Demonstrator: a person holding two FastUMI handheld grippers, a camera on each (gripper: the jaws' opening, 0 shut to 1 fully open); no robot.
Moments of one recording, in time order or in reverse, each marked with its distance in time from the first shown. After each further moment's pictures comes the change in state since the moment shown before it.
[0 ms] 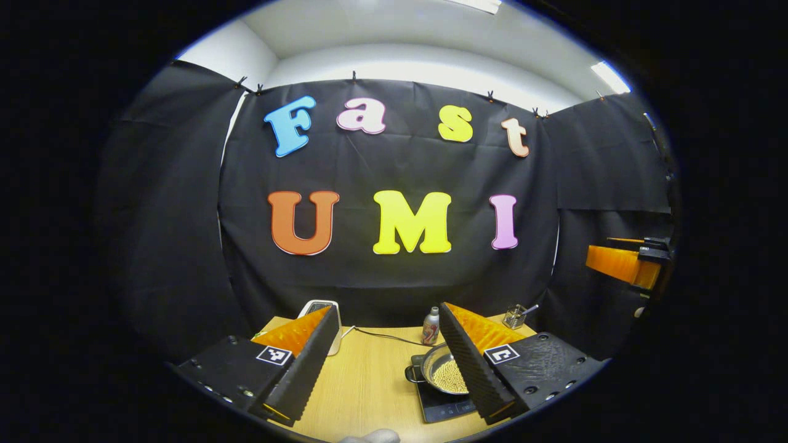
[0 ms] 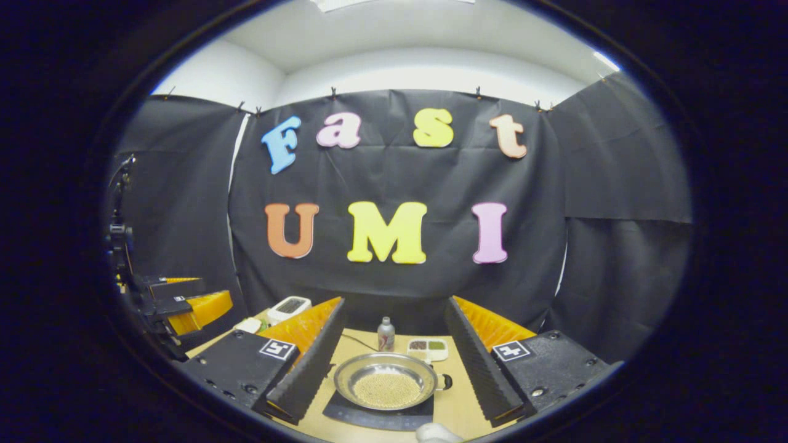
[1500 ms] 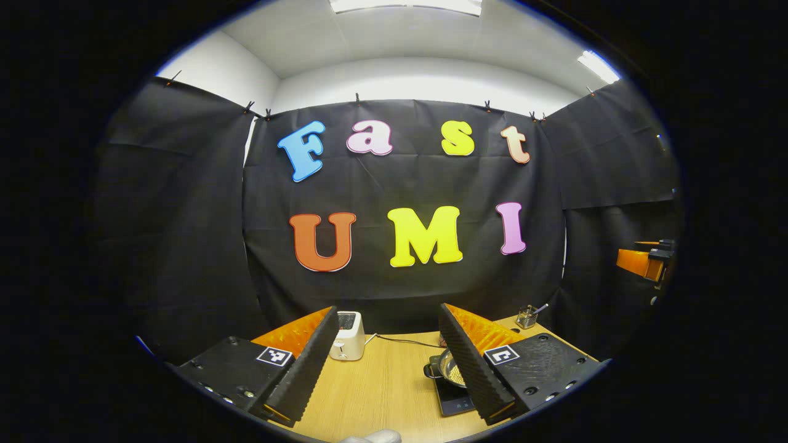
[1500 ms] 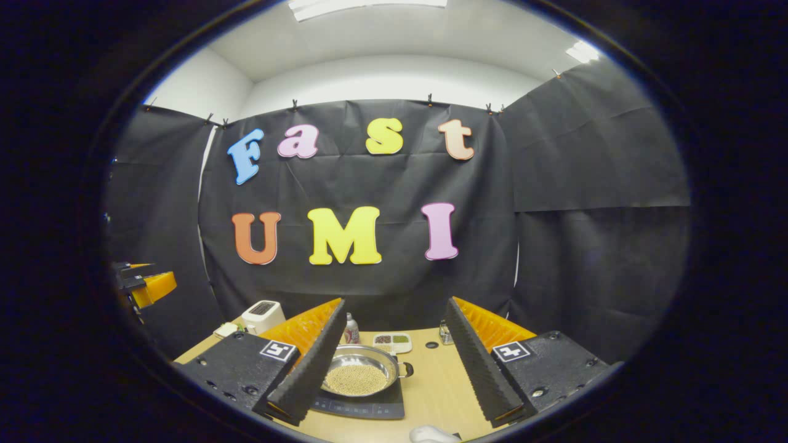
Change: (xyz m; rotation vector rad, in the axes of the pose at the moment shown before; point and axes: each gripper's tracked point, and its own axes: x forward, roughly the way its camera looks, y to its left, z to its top) left arm -0.057 -0.001 0.004 0.080 -0.049 0.053; right arm -0.067 -0.078 -0.026 0.040 0.000 -0.164
